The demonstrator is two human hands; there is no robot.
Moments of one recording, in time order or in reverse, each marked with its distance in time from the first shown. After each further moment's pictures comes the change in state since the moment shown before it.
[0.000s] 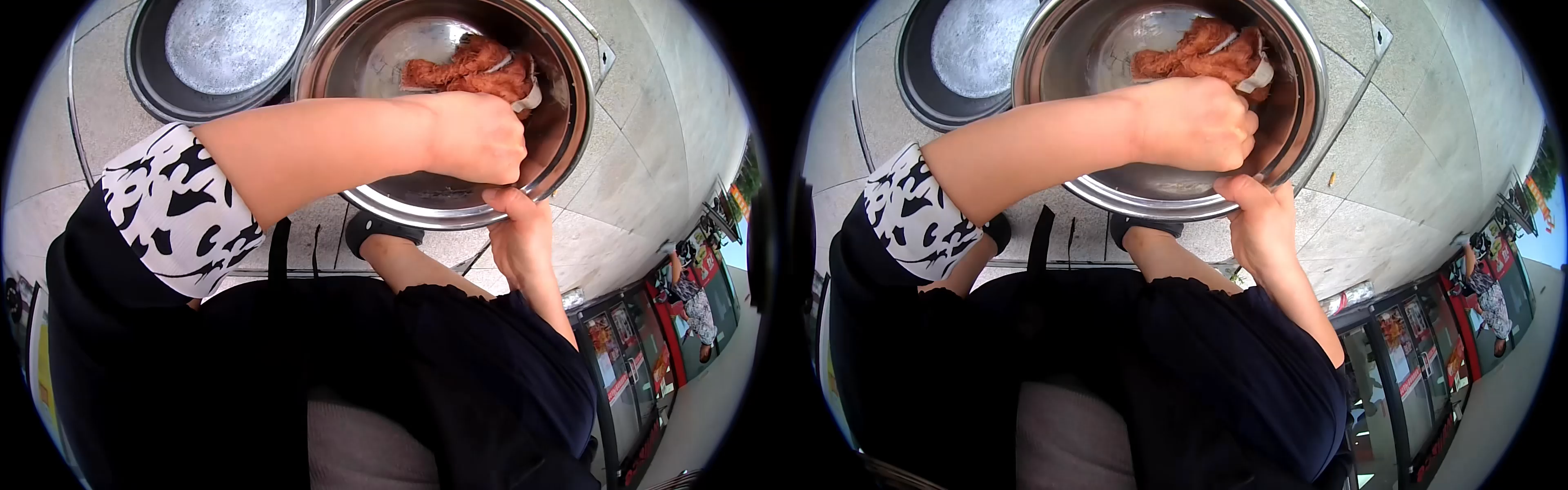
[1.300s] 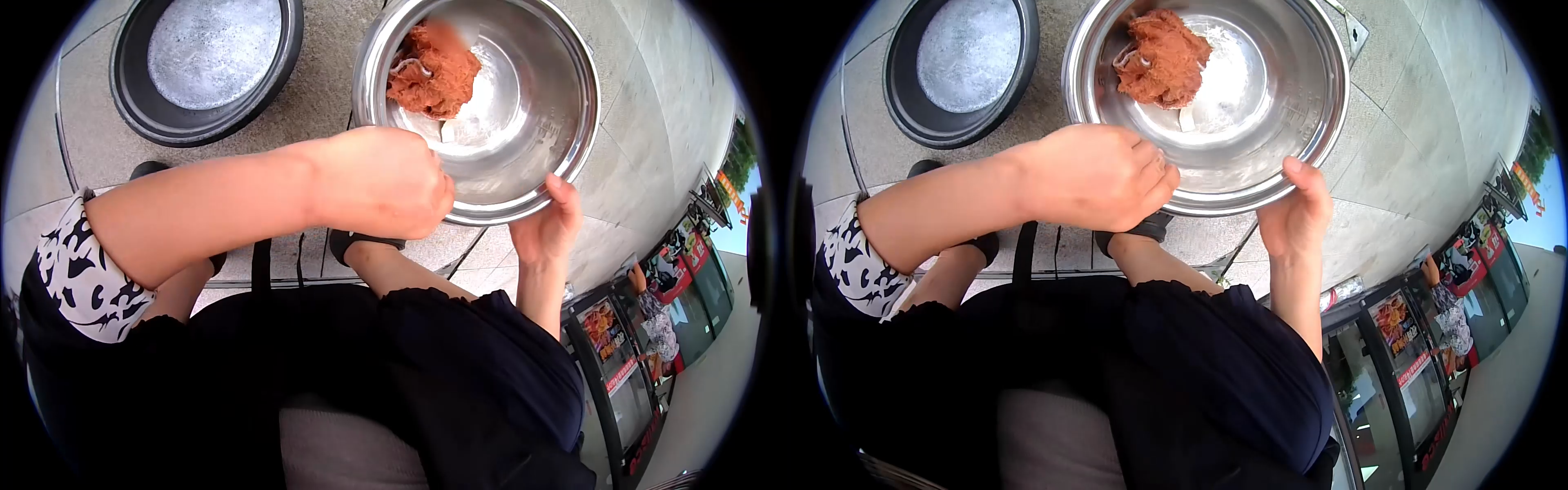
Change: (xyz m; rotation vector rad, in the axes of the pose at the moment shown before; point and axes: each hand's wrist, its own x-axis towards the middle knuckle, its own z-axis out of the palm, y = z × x) left_hand -0.053 0.030 -0.033 0.054 -0.039 -0.002; right_hand 0.010 -0.035 -0.032 0.237 0.056 -0.122
